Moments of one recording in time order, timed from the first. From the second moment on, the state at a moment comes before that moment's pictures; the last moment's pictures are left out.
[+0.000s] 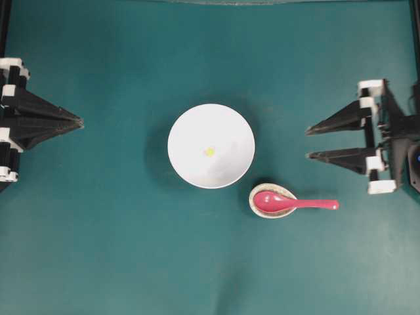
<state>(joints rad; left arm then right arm) 0.00 -0.97 1.18 0.00 -0.22 -0.01 0.04 -0.66 1.18 0.02 -0.34 0.06</state>
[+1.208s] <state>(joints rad) 0.00 -0.97 1.18 0.00 -0.19 -0.01 0.35 -0.19 1.36 0.37 -0.88 0.09</state>
